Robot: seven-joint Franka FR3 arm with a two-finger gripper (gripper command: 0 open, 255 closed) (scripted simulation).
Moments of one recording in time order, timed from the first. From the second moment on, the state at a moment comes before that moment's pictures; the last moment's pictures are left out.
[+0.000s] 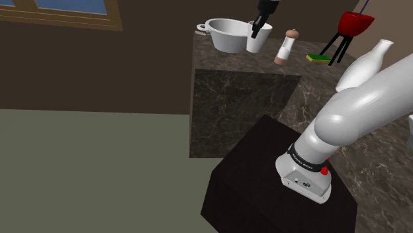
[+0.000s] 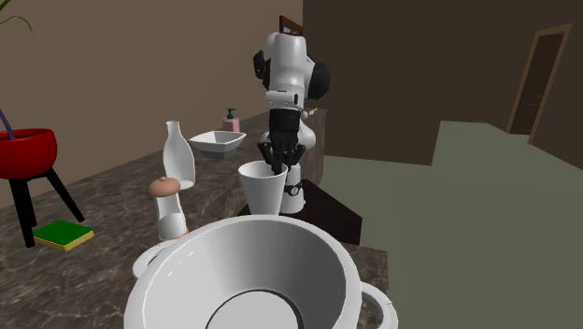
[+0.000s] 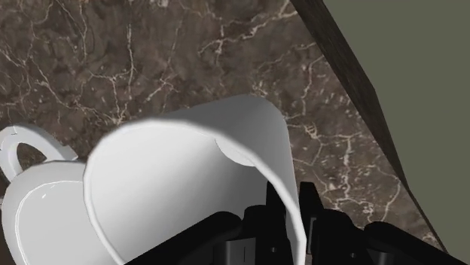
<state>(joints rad) -0.11 -0.37 -0.32 -2.24 -0.24 2.16 -0.47</state>
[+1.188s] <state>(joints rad) -0.10 -0.37 -0.30 -2.00 -0.22 1.92 -0.50</state>
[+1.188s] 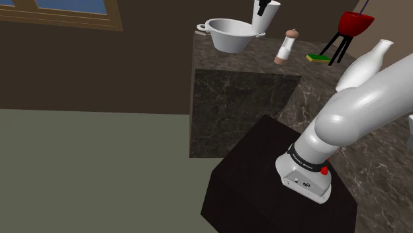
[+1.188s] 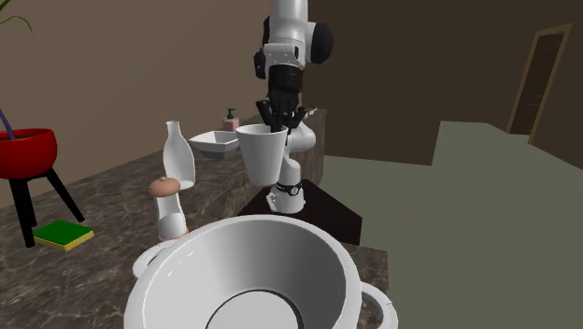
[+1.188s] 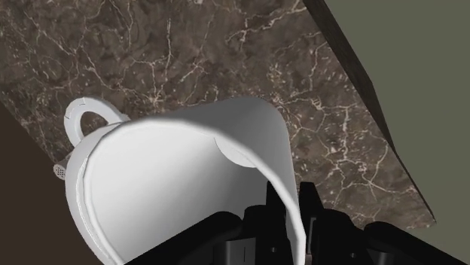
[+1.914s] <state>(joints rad) -0.09 -0.33 -0.30 -1.82 -0.20 1.78 -0.52</state>
